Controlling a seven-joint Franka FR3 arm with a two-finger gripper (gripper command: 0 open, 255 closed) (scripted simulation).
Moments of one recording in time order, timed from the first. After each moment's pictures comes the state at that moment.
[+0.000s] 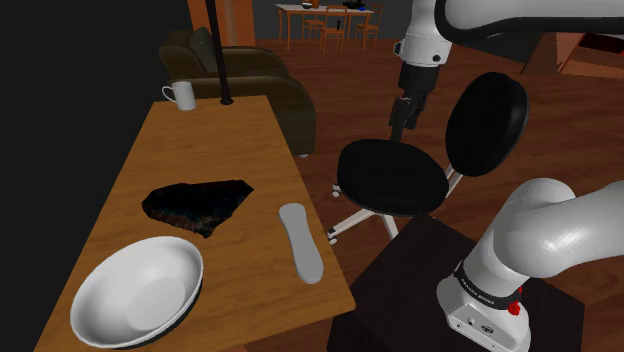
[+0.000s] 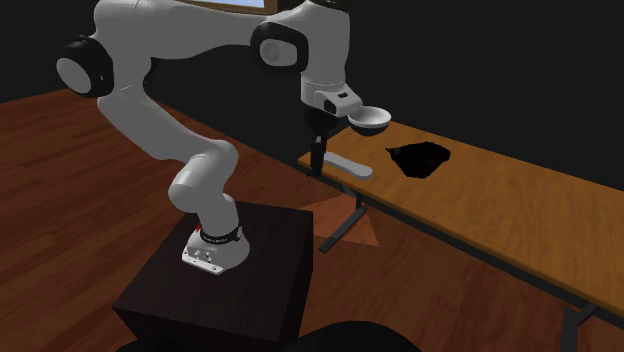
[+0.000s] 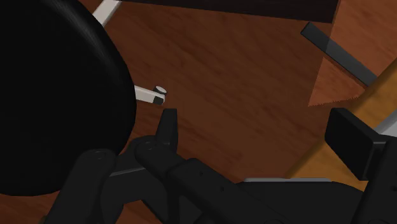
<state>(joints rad) 0.00 -0.77 0.00 -2.42 0.02 1.61 -0.10</state>
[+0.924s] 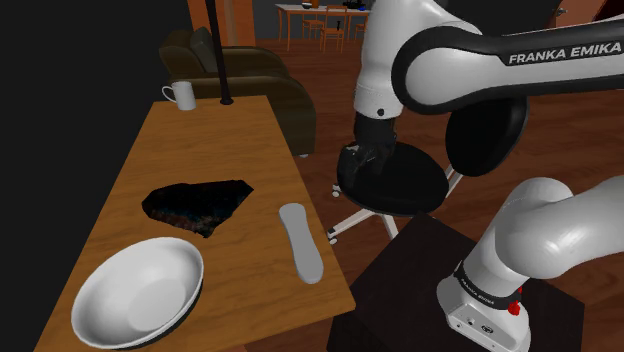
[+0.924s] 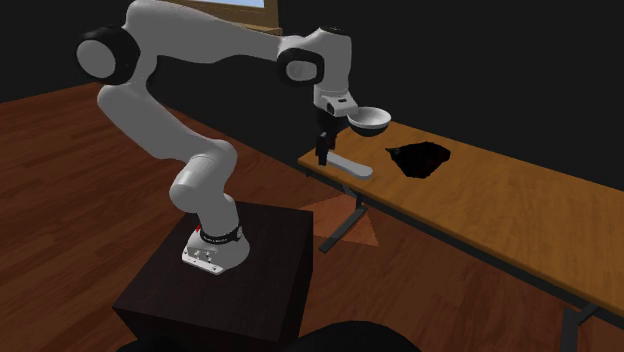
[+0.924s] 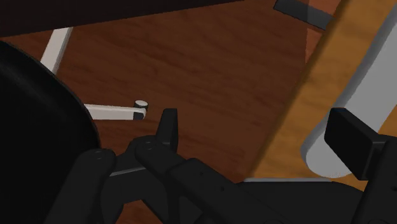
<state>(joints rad) 0.04 -0.71 0.32 -2.52 0.22 1.82 0.37</state>
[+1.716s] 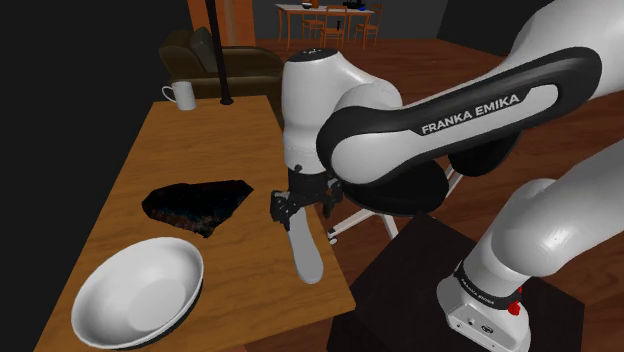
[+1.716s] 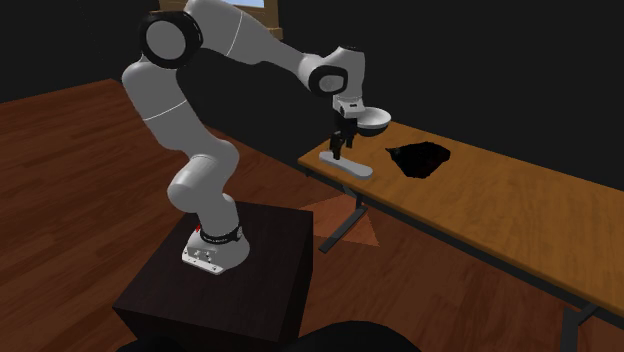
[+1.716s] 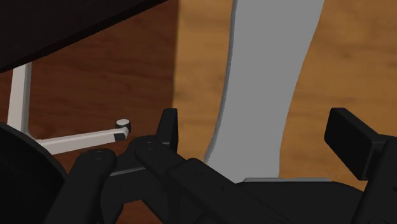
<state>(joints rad) -0.03 -0.35 0.68 -2.38 0.23 2.07 0.89</state>
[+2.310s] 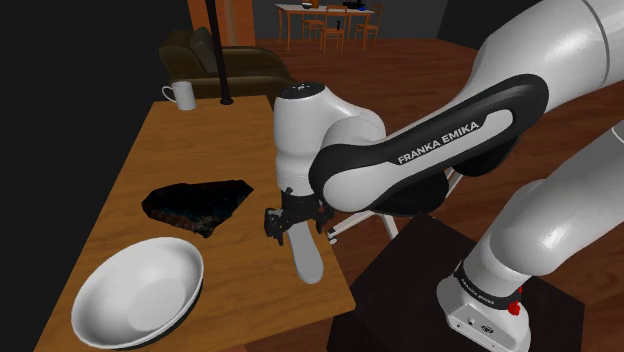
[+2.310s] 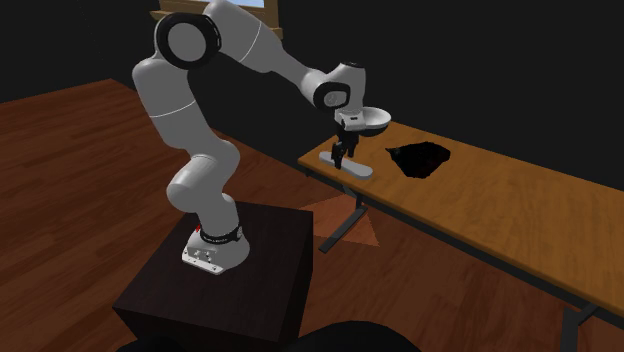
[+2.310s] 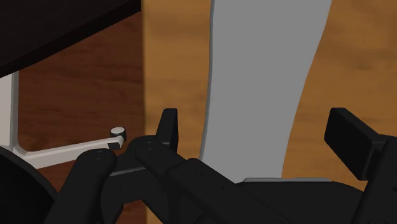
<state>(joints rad) -0.06 -0.24 0.75 -2.41 0.18 2.21 0.98</state>
